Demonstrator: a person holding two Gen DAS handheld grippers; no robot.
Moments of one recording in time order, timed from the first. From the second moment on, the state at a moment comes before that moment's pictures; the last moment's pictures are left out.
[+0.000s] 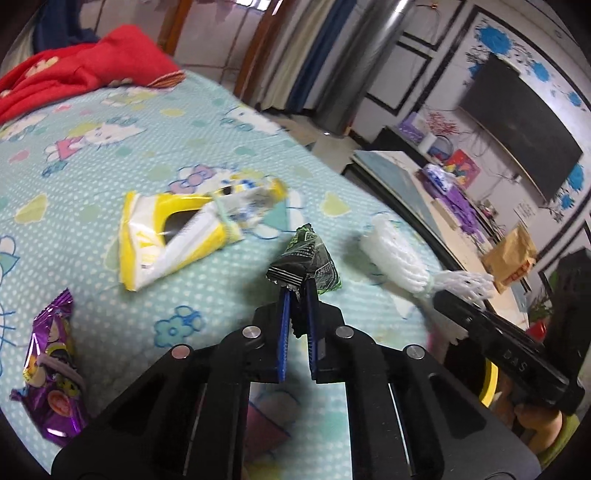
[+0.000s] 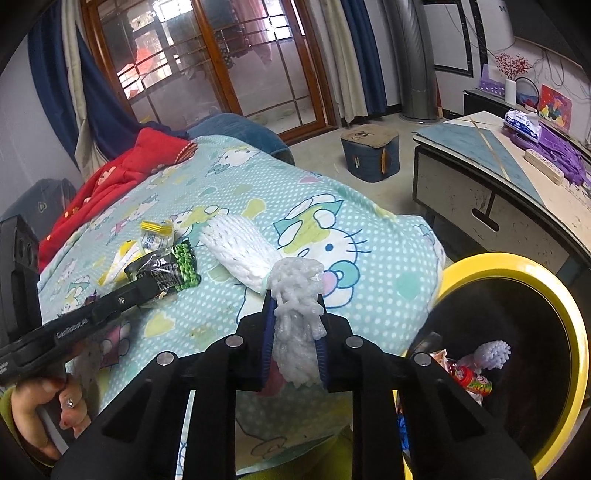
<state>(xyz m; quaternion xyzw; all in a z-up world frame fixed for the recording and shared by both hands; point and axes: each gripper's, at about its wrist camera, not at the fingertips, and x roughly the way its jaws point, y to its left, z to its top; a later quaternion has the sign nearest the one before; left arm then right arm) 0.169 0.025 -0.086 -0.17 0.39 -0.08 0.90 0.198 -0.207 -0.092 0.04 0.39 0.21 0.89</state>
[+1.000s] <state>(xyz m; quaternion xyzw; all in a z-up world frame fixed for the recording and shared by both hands) 0.138 -0.094 -0.035 -0.07 0.33 -0.22 0.92 0.171 -0.331 -0.059 0.08 0.34 0.10 0.93</state>
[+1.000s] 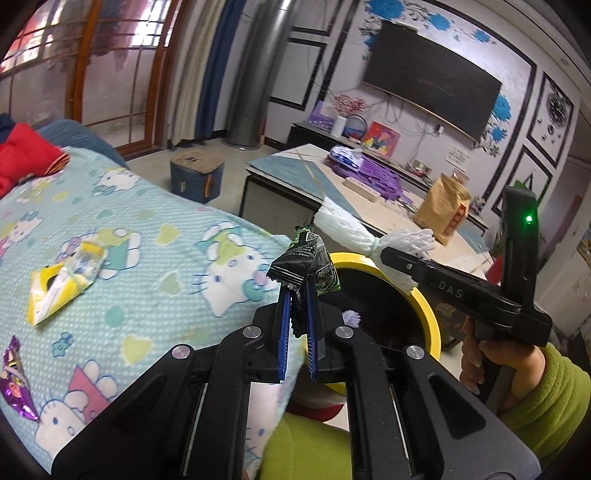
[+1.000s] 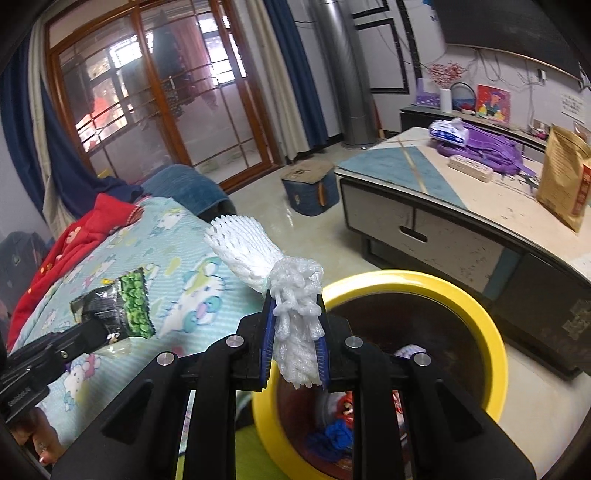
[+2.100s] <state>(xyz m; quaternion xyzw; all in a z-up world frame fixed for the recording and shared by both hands) 0.139 -0.211 -0.089 0.04 0.39 -0.31 0.86 0.166 -0.435 -0.102 0.16 0.40 0.01 0.90</state>
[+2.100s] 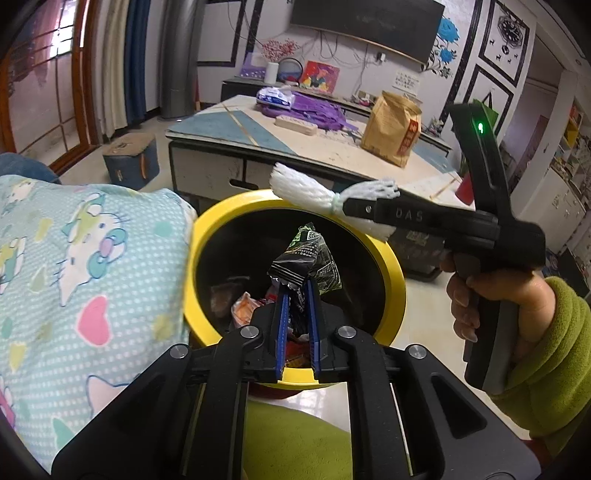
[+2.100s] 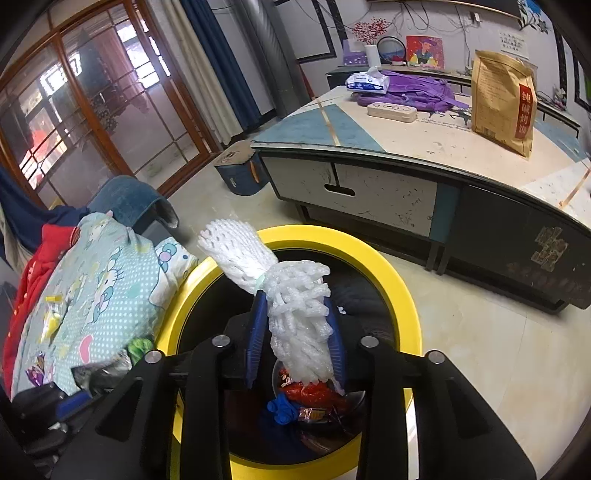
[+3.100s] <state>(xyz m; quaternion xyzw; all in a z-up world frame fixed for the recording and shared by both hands) 0.141 -0.131 -0.058 0.00 0.34 -0.18 0.92 0.159 -0.395 -0.068 0.16 0.34 0.06 0.92</state>
